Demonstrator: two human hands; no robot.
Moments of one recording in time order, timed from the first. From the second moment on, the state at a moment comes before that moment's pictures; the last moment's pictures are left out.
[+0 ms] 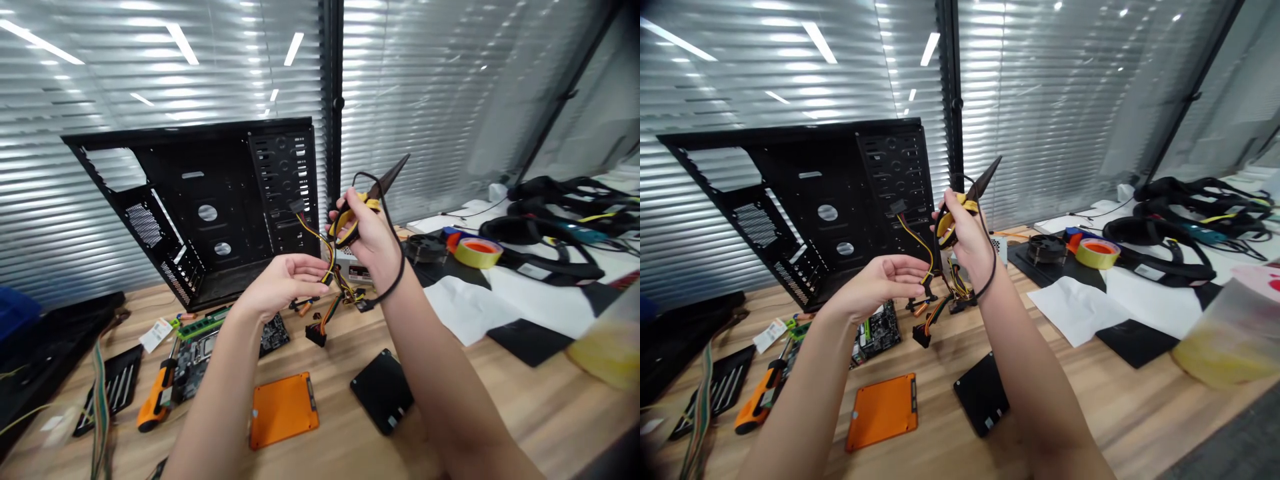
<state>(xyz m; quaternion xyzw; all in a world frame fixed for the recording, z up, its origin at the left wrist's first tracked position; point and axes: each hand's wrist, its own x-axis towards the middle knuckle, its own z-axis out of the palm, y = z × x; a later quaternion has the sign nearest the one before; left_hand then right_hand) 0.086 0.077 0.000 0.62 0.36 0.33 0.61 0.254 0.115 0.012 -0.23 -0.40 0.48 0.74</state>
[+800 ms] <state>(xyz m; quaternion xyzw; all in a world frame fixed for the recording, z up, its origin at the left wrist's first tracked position) 0.089 0.071 0.000 0.73 0.35 0.32 0.48 0.251 0.102 0.019 -0.18 -0.42 0.57 0.69</state>
